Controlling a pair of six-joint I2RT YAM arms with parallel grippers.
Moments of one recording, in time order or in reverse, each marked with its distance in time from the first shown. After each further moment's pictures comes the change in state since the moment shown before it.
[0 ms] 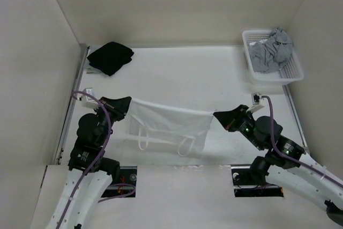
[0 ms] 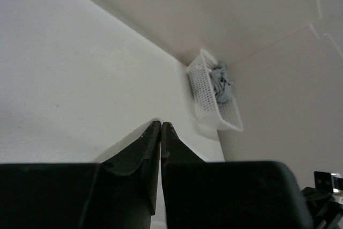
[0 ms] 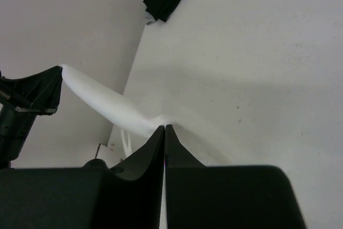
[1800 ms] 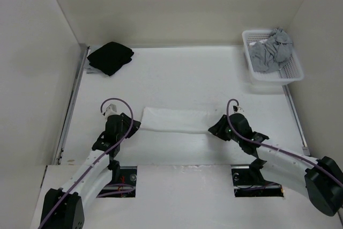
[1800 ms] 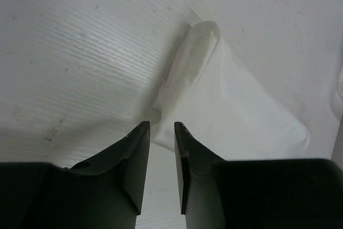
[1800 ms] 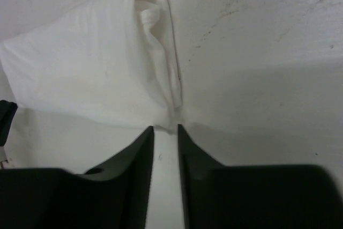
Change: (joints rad) left arm 0.025 0.359 -0.442 0.206 0.004 -0.050; right arm -0.282 0.489 -0.344 0.285 -0.233 0.095
